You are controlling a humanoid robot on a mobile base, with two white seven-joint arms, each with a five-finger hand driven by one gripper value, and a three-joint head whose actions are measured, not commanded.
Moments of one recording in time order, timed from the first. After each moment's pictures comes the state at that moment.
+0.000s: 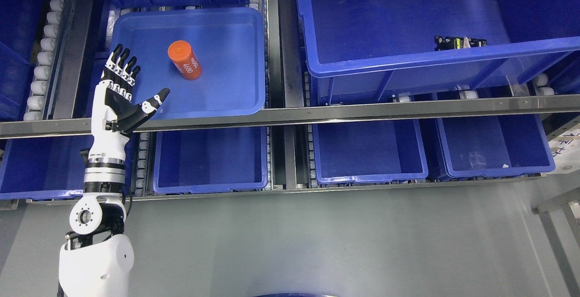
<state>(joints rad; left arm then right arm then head) -0.10 0.00 0.27 -1.60 0.21 -0.19 -0.27 0.00 0.00 0.00 0.00 0.00 -0.02 -0.03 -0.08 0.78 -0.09</state>
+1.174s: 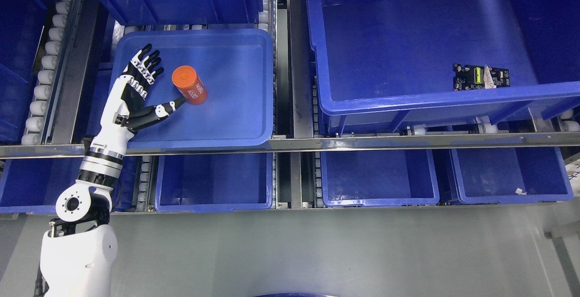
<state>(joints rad) -0.14 0.12 0.23 -1.55 0.19 -0.16 -0.47 0.00 0.00 0.00 0.00 0.00 -0.02 -0.03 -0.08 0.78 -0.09</state>
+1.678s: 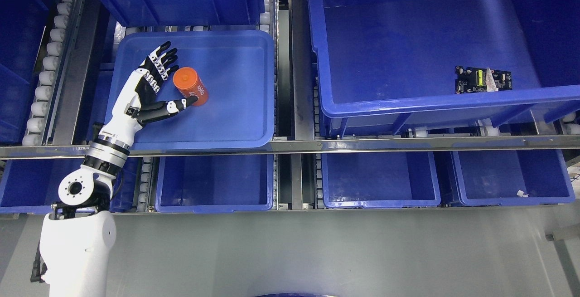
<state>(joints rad) -0.22 0.16 0.16 -1.46 0.17 -0.15 -0.49 0.00 0.00 0.00 0.00 0.00 -0.02 -0.03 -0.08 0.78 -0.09</state>
